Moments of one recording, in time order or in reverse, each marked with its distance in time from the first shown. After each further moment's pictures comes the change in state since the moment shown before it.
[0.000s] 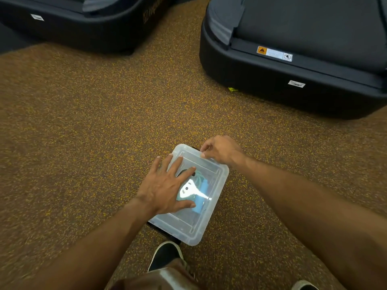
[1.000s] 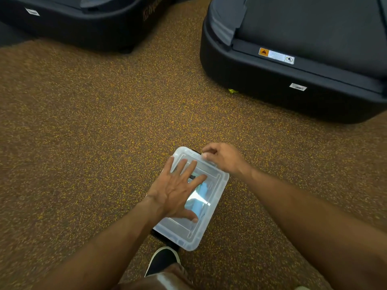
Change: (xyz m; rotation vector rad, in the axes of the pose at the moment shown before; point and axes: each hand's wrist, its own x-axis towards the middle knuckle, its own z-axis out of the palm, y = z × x) left_hand 0.022 0.016 -0.004 0.113 -0.057 0.143; right_hand -0.003 0.016 0.012 0.174 0.054 -0.024
